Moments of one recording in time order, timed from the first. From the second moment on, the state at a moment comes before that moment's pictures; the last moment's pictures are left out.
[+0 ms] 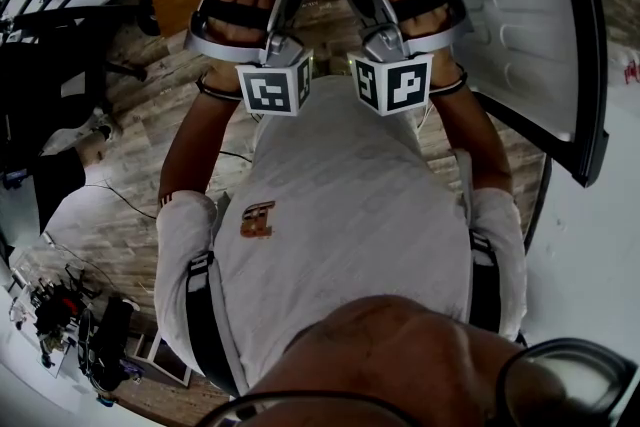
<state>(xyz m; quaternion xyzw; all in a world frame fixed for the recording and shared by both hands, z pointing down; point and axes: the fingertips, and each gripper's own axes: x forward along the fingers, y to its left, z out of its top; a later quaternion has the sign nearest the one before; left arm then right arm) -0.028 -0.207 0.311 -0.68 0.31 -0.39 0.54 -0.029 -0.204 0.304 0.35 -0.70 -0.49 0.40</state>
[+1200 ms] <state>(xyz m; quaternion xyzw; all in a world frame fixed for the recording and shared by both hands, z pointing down) -0.023 -0.196 0.293 -0.68 0.32 -0.38 0.54 -0.025 -0.193 0.285 0.36 -0.69 -0.48 0.39</state>
